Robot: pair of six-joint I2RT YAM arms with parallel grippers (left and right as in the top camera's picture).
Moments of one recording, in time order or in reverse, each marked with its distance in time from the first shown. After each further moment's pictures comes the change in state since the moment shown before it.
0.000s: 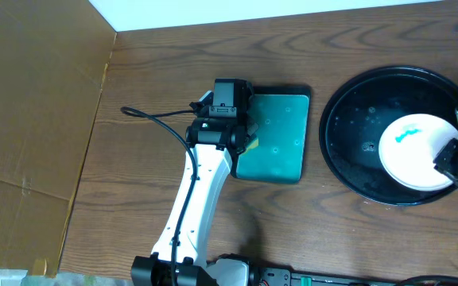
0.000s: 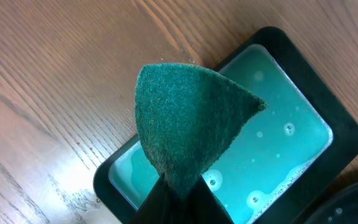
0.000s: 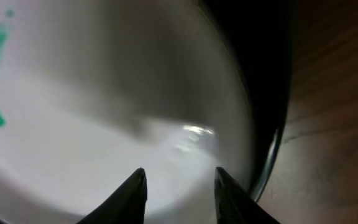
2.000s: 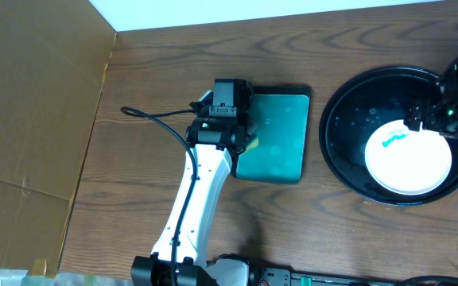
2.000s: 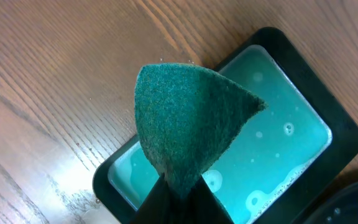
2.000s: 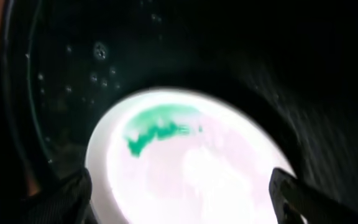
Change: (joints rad) left arm 0.000 0.000 0.000 0.002 0.000 0.000; right arm -0.012 0.170 0.358 -0.036 -0.208 -0.484
